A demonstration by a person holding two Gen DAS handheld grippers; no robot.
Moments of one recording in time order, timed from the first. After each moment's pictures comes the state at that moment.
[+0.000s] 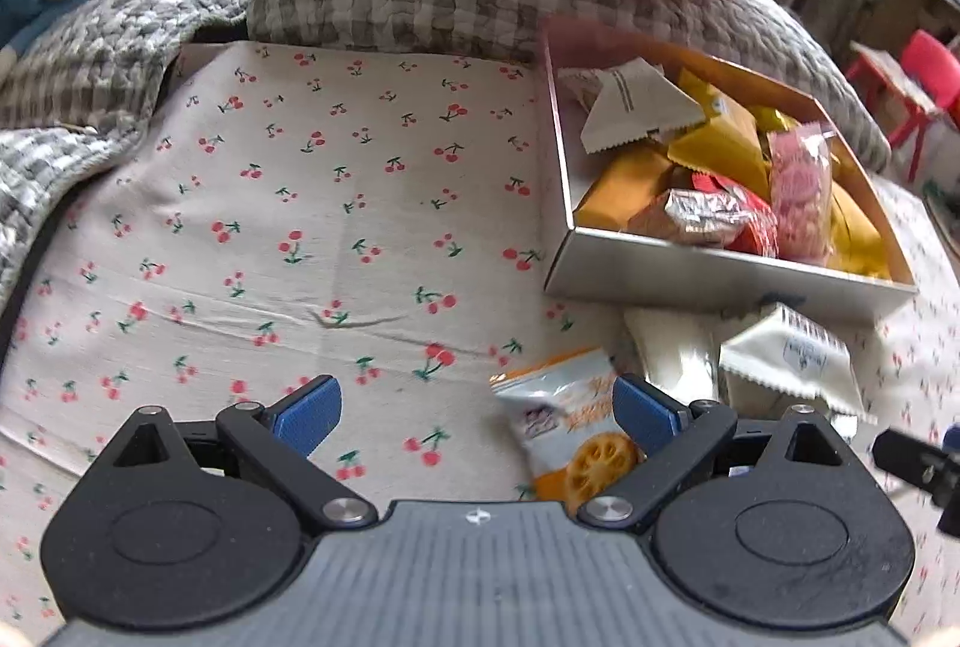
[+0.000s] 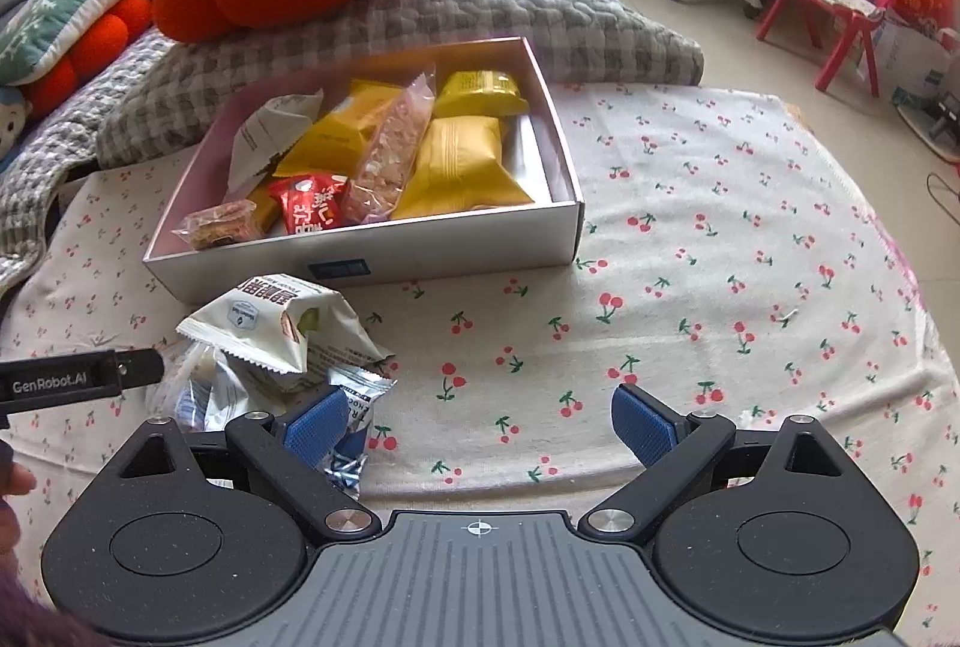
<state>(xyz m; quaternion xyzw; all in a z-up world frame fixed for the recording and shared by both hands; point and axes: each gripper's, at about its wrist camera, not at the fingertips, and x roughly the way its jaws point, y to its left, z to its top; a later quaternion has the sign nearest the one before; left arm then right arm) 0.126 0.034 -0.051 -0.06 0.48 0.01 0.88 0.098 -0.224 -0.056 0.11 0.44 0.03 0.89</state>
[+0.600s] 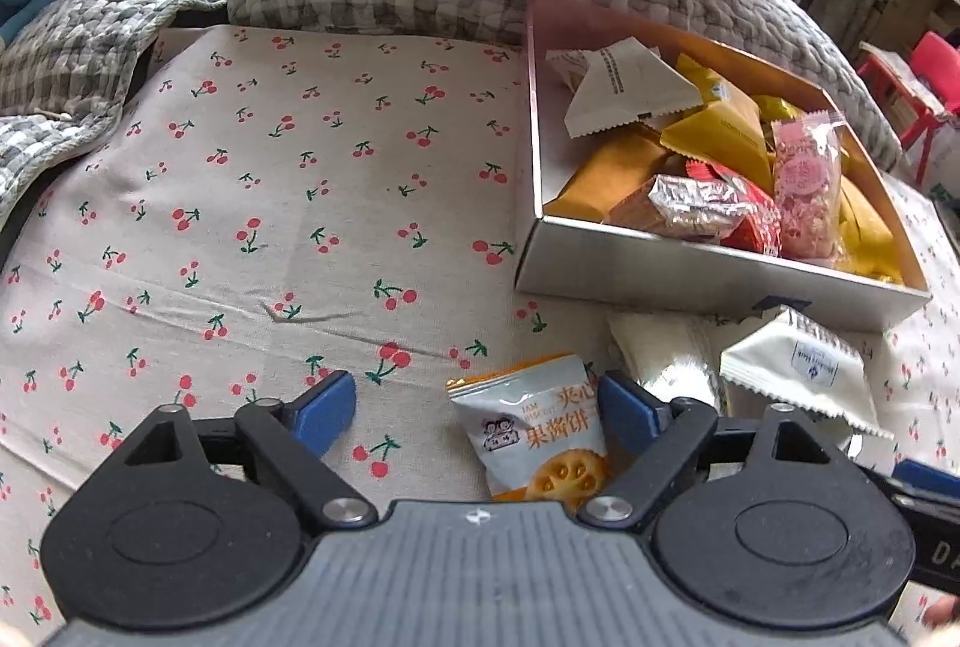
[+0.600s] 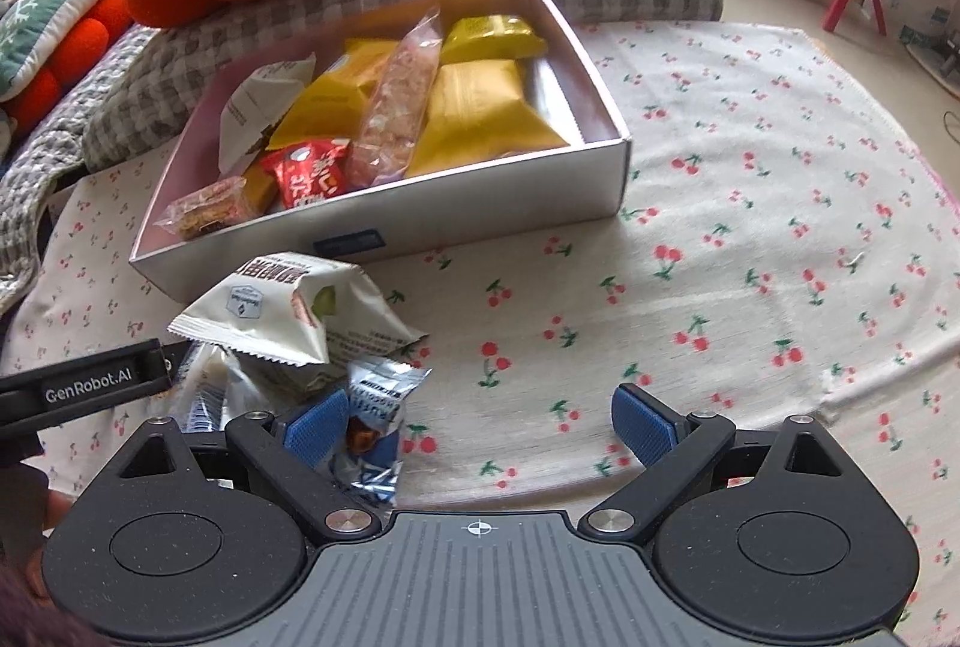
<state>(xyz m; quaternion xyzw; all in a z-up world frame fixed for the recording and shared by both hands) 0.135 0.020 -0.062 -0.05 0.49 0.01 0.87 0.115 -0.205 -0.078 0.15 0.47 0.04 0.87</state>
